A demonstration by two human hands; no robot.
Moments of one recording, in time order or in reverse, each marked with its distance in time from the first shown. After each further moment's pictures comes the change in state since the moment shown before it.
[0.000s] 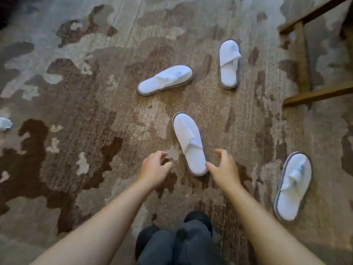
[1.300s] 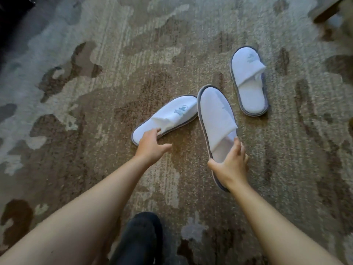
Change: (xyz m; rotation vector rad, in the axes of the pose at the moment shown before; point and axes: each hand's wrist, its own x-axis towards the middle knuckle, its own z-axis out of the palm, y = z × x) left_hand 0.306 0.064 -0.060 0.200 0.119 0.155; right_hand 0.259 -0.046 0.052 0.055 0.247 -0.025
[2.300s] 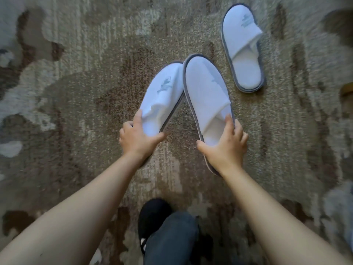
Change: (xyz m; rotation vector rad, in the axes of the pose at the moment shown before) left_hand 0.020 -0.004 -0.020 0.097 0.090 -0.075; right_hand -0.007 -0.056 -0.004 -0.092 0.096 0.120
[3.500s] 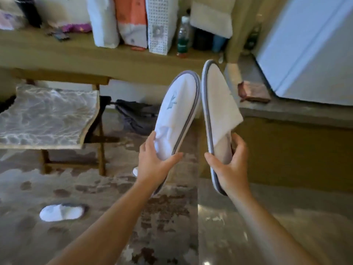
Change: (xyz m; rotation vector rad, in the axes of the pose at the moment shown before) left_hand -0.695 0.295 -0.364 -0.147 -0.913 1.386; right_hand -0.669 -0.083 -0.571 0.695 1.428 0.491
